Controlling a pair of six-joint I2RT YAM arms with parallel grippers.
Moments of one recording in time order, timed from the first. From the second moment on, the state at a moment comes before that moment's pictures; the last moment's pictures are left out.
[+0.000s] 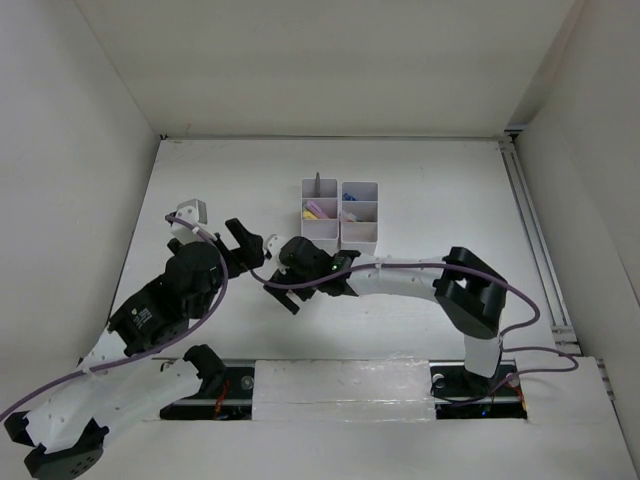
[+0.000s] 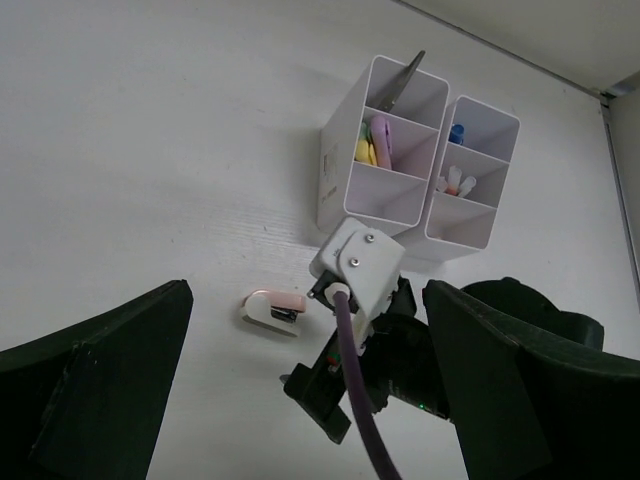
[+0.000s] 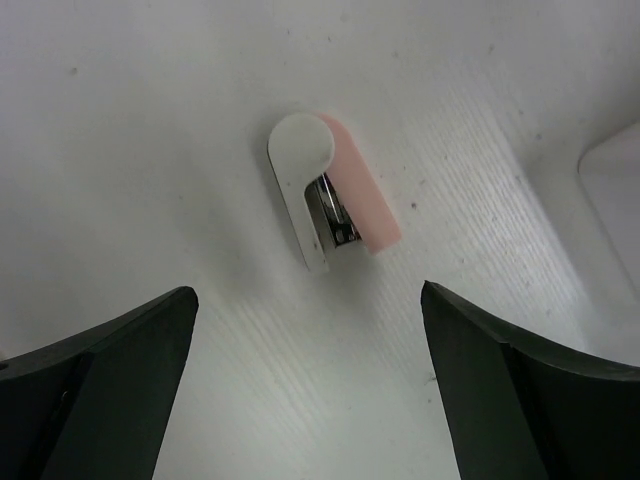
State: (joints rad) left arm -0.80 0.63 0.96 -0.77 -0.61 -0.72; right arm 1.10 1.88 1.29 -0.26 0.08 0.09
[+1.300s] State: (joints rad) left arm -0.80 0.62 0.96 -0.76 -0.59 -0.71; right arm 1.00 2.08 1.45 -0.27 -0.23 -0.09
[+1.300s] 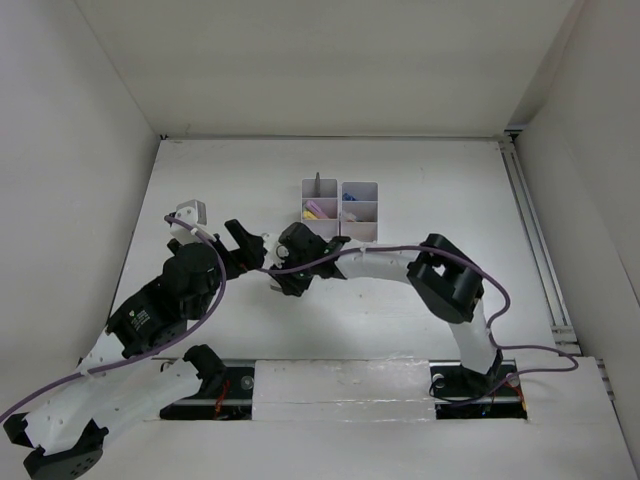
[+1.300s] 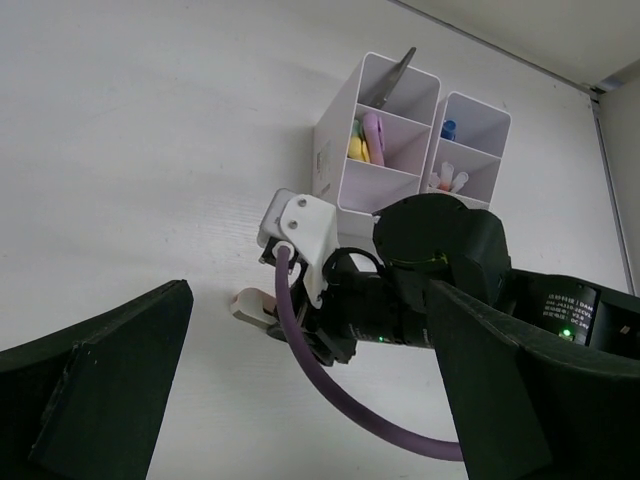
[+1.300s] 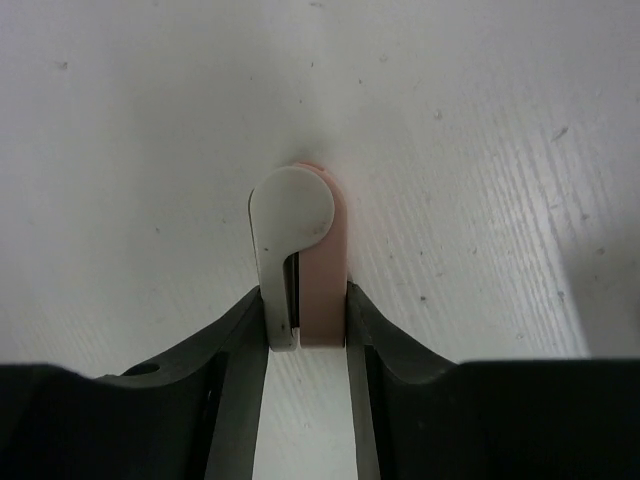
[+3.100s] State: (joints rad) left arm -0.80 0.78 0.60 -0.01 0.06 -0.90; right arm 1.24 1.11 0.65 0.33 0.46 0.40
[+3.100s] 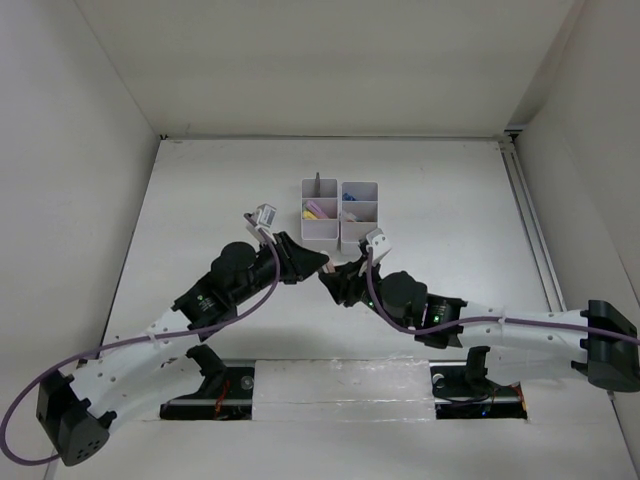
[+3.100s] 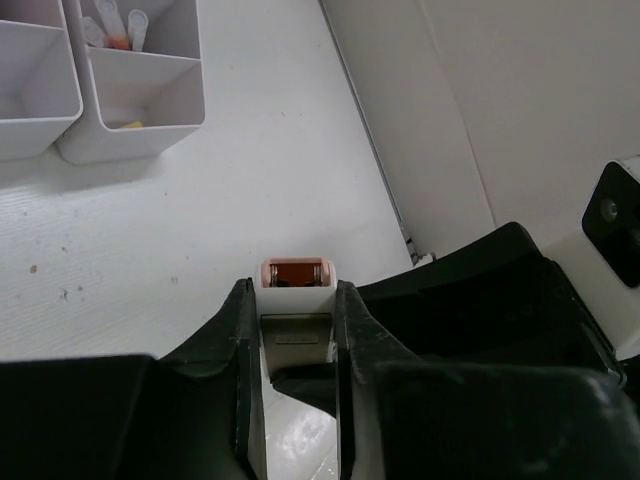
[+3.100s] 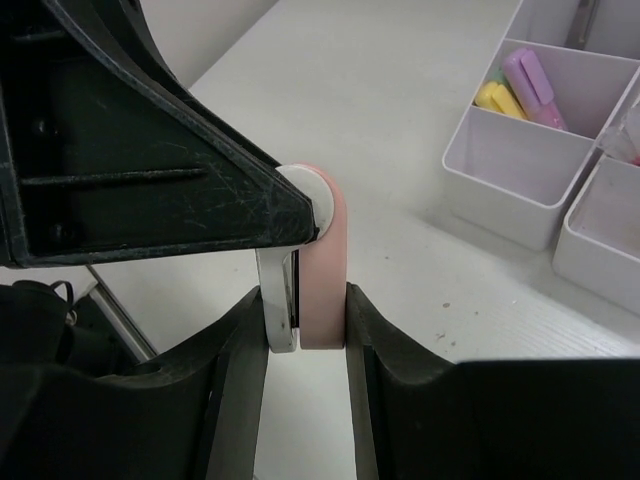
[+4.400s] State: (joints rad) left arm -0.84 1.61 1.33 -0.62 -0.81 -1.26; right arm 1.25 0.71 0.60 -0.30 0.91 0.86
